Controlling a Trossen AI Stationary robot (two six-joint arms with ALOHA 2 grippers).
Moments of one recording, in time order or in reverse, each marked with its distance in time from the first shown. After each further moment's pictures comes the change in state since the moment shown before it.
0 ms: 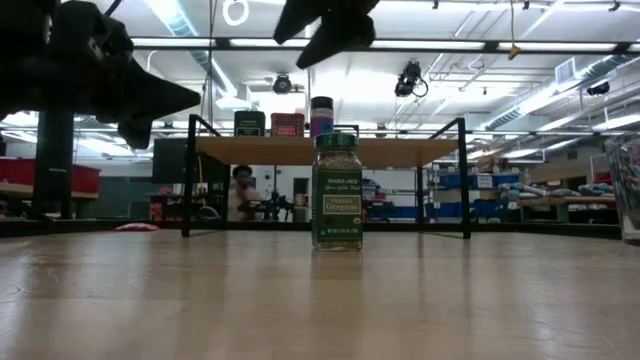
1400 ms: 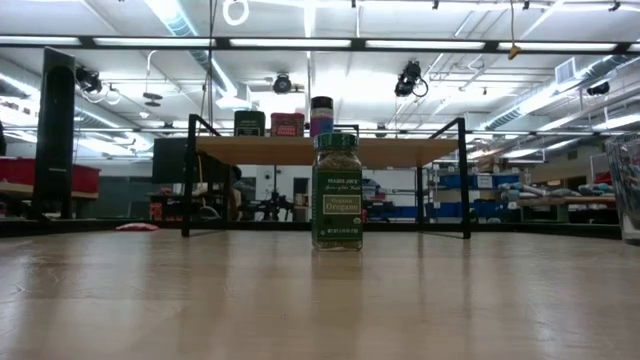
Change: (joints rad) left arm 0.147 0.174 1.217 -1.339 -0.414 0.323; right arm 0.255 -0.808 -0.907 1.041 0.462 -0.858
